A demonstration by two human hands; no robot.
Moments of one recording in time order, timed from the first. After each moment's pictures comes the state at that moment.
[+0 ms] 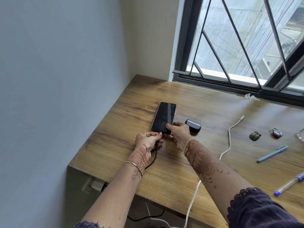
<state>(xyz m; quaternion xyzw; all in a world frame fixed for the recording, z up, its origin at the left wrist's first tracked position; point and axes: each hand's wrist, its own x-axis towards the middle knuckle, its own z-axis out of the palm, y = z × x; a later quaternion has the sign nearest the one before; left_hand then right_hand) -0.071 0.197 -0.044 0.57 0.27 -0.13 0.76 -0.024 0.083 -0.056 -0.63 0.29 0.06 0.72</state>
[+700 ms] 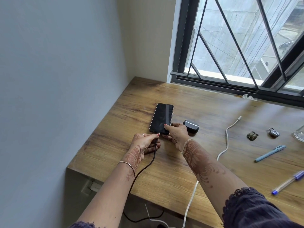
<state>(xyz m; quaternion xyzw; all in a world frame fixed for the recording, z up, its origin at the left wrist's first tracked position) -0.071 0.210 -0.036 0.61 0.26 -0.17 0.73 -0.022 0.080 -0.058 -0.64 0.28 0.07 0.72</state>
